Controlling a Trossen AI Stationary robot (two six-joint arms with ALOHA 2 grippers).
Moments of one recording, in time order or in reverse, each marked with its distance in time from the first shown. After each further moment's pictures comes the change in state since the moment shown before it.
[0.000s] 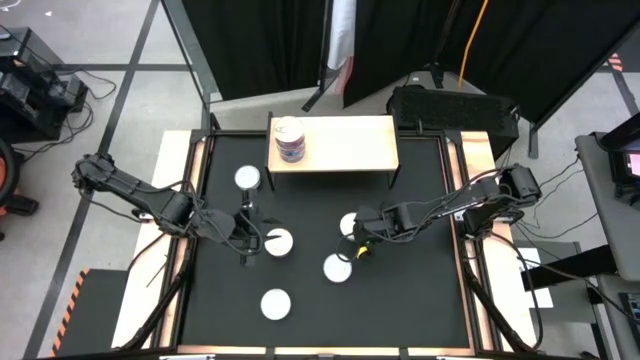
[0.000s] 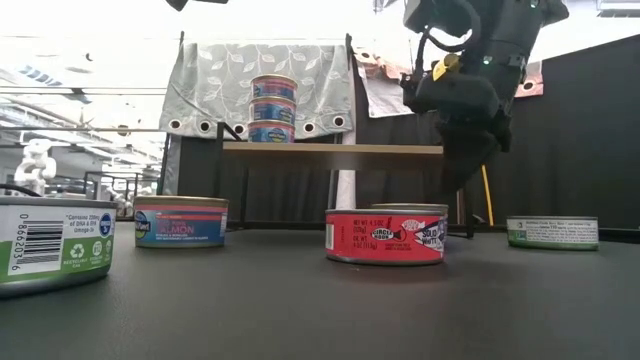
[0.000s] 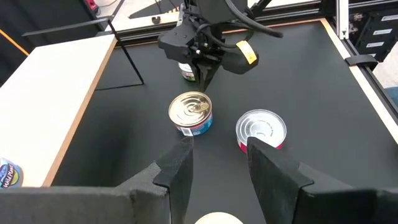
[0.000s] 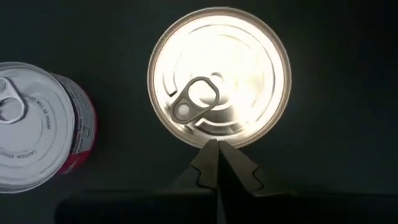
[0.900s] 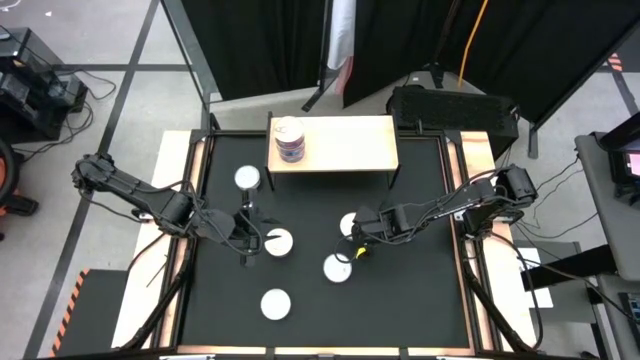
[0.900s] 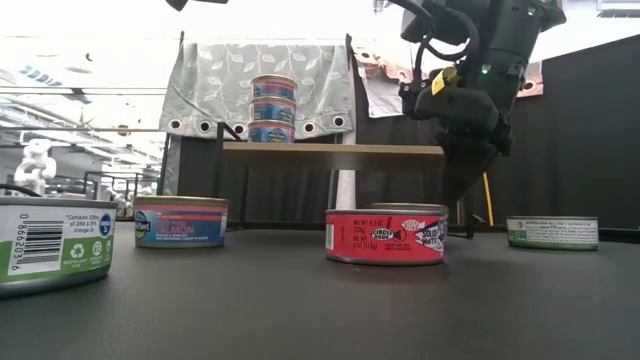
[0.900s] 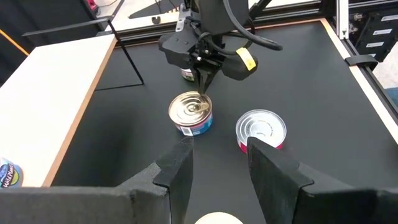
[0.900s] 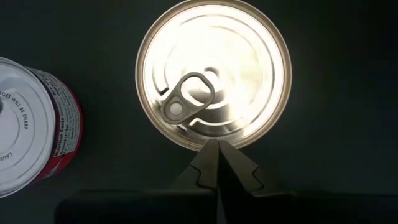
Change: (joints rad) left arm 0.000 0.000 0.000 0.000 0.000 0.000; right arm 0.003 0.045 0.003 -0.009 0.003 0.007
